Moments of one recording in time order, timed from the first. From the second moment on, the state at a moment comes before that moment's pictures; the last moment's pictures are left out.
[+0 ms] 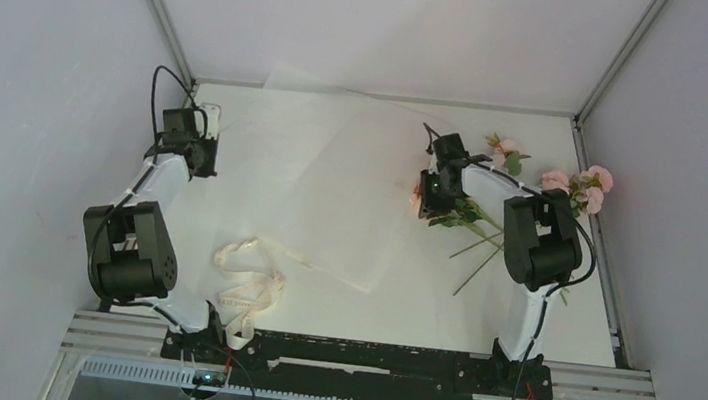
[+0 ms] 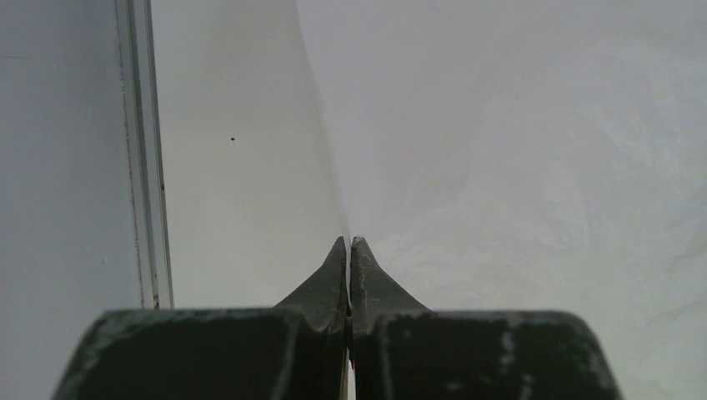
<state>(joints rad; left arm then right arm) 0.21 1.55 1.06 -0.33 0.02 0.25 0.36 1.95 1.33 -0.61 -0.14 0.21</state>
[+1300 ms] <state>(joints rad) 0.15 1.50 1.03 -0.34 0.00 0.29 0.15 1.95 1.13 -0.04 -0.48 0.85</state>
